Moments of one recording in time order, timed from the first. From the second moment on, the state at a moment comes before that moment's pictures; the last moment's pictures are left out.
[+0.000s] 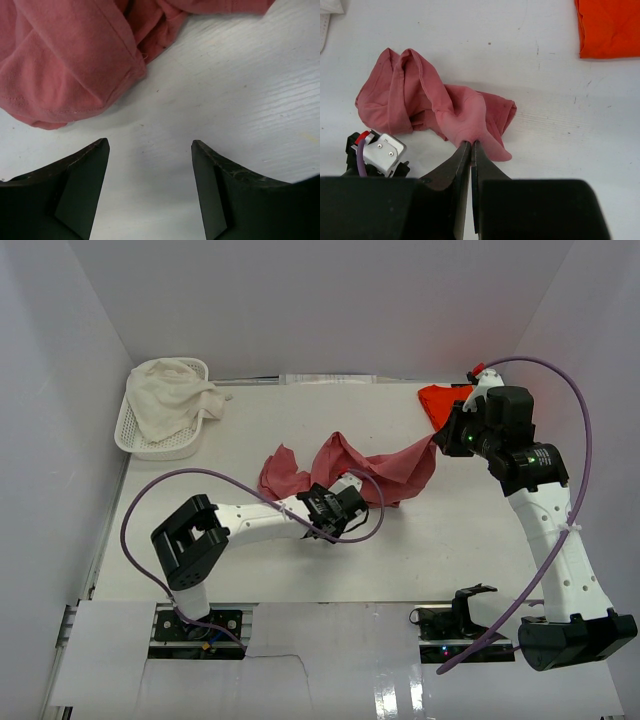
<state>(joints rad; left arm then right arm) -1.06 1.76 1.17 -0.59 -0.57 -0.37 0.20 1.11 1.36 -0.78 -0.15 0.20</state>
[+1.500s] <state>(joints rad) -0.84 1.91 1.29 -0.45 -0.45 -0.25 0.20 1.11 1.31 -0.75 -0.15 0.20</state>
